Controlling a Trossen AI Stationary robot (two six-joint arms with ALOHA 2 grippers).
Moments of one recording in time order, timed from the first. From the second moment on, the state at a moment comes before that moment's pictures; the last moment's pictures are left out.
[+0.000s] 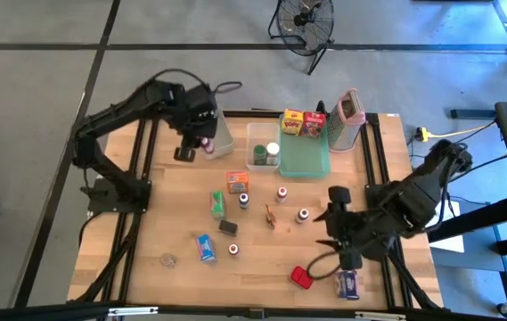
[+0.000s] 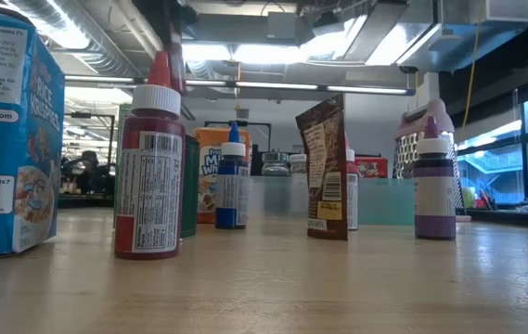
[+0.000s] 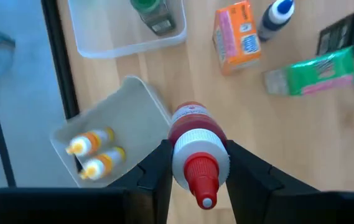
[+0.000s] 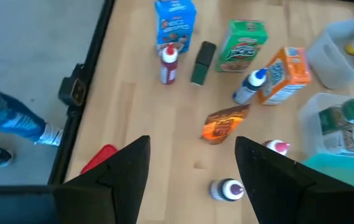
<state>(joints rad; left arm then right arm) 0.38 1.52 1.81 -1.53 0.01 0.55 0.73 1.44 1.64 -1.15 0.45 0.46</state>
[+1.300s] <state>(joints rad) 0.74 1.57 1.39 -1.14 0.13 1.17 0.38 1.38 1.64 -1.25 0.38 0.27</state>
